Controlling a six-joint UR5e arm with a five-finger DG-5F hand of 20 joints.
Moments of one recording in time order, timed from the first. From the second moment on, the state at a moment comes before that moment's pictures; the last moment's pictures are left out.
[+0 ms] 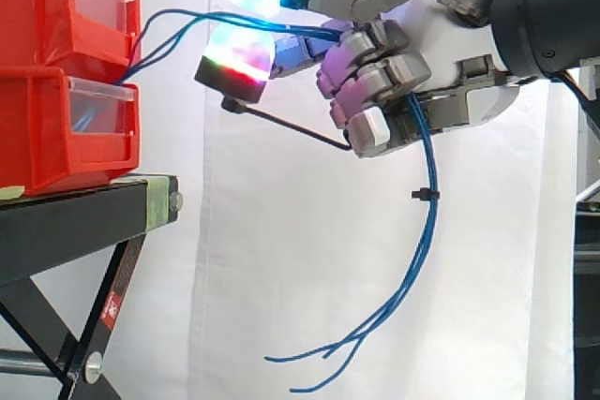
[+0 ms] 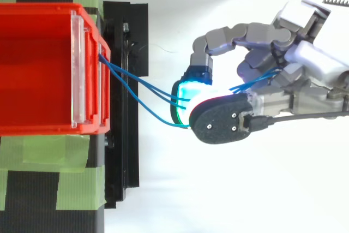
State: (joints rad) arm 0.36 -1.91 -1.60 -2.92 -0.69 -0.04
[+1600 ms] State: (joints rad) arm 0.36 -1.91 -1.60 -2.92 -0.69 -0.06
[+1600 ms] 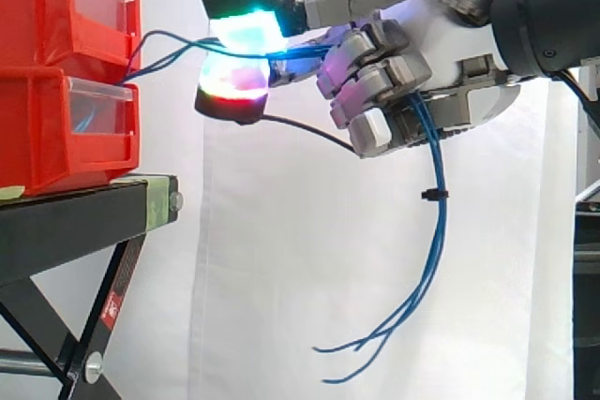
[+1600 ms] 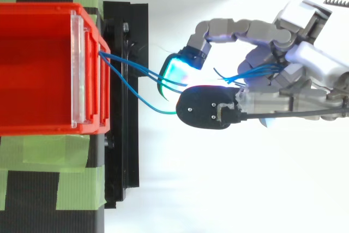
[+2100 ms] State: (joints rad) arm 0.36 -1.91 -1.60 -2.92 -0.69 -0.06
